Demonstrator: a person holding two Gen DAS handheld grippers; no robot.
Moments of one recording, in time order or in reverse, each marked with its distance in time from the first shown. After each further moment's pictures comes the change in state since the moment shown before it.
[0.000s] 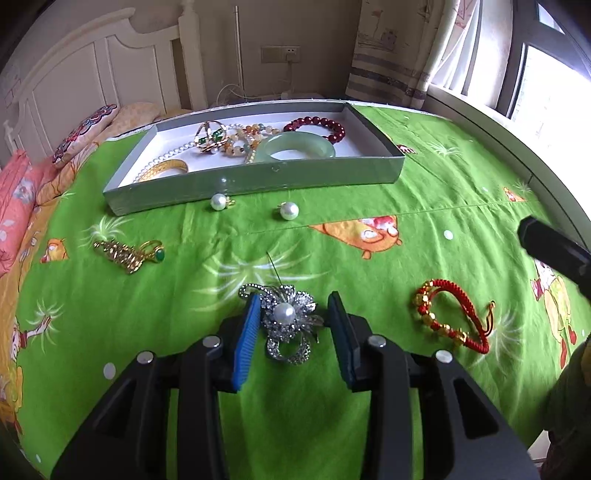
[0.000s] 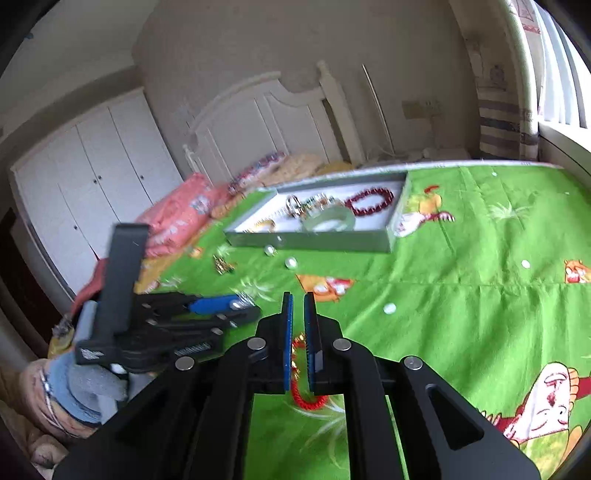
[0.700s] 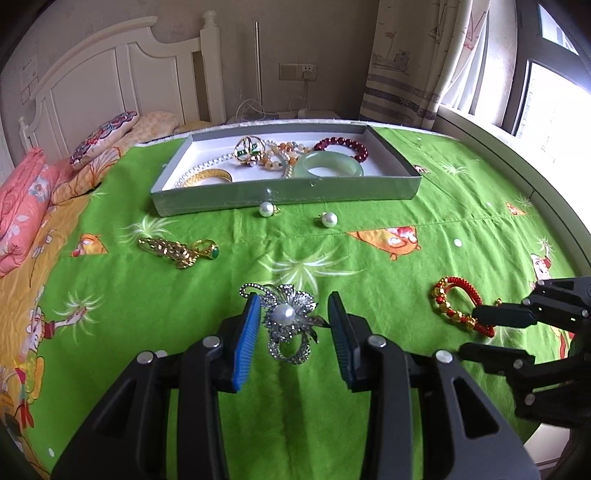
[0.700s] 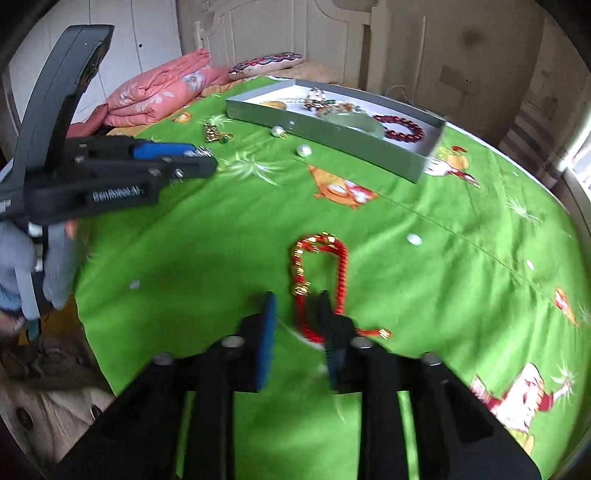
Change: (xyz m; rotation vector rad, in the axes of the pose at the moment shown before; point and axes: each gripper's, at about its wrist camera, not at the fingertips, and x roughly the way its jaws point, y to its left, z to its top) left arm -0.033 0.029 -0.012 -0.018 -0.071 0.029; right arm 0.041 0.038 -0.035 -0.318 0.365 -0.191
